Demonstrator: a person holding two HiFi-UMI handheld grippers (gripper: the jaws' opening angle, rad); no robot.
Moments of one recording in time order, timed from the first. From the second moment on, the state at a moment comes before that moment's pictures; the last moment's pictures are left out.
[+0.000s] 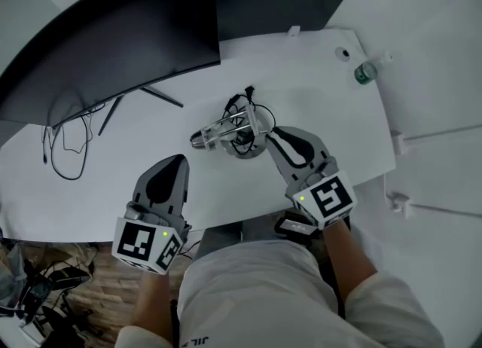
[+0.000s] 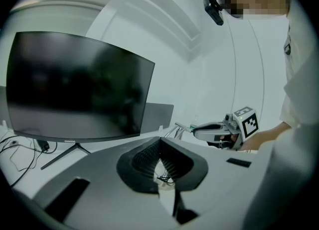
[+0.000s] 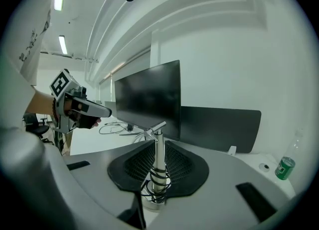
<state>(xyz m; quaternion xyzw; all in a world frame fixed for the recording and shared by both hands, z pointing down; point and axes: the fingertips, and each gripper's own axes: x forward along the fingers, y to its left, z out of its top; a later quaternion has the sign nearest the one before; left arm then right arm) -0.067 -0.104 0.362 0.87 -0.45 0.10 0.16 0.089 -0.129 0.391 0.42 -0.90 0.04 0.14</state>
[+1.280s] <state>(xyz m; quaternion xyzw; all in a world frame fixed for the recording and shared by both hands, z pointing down) -0.046 -0.081 0.346 0.89 -0.42 0.10 0.16 0.068 -0.113 0.348 0.37 -0.91 0.08 0.14</state>
